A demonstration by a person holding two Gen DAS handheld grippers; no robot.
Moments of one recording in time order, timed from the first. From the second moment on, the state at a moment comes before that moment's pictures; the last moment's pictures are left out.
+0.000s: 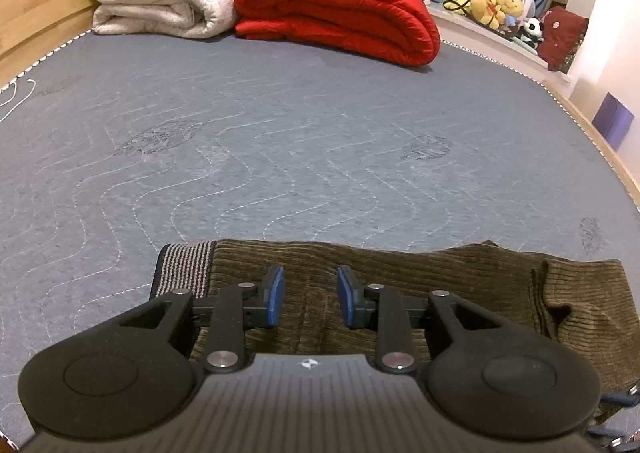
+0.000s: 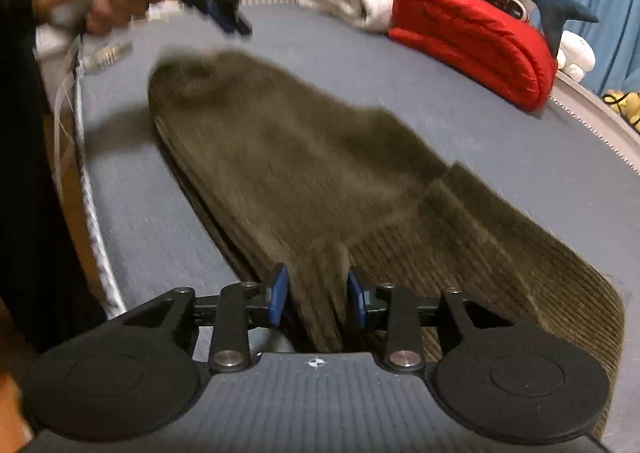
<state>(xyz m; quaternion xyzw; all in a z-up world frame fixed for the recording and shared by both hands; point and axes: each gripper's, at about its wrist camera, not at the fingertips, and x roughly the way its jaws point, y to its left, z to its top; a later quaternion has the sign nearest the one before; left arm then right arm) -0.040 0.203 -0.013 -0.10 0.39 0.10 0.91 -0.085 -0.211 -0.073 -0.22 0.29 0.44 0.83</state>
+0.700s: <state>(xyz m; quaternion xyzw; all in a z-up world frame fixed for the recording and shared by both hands) -0.039 0.196 -0.037 -0.08 0.44 0.08 0.89 -0.057 -0.243 -0.068 -0.10 0.34 0.41 0.84</state>
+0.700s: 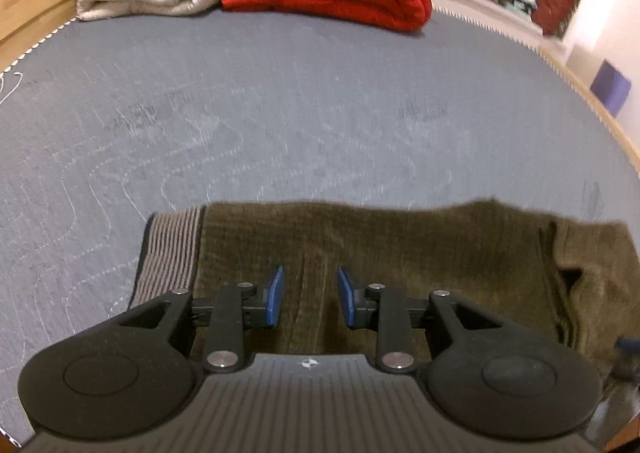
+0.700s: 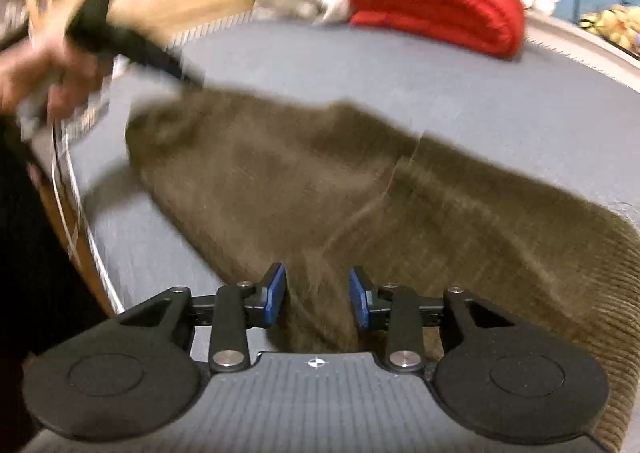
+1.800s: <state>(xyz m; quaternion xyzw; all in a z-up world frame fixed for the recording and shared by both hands) -0.092 0.035 -0.058 -0.06 0.43 -0.03 0.90 -0.076 -0.390 -0.079 0.14 0.33 -0.05 0.93</state>
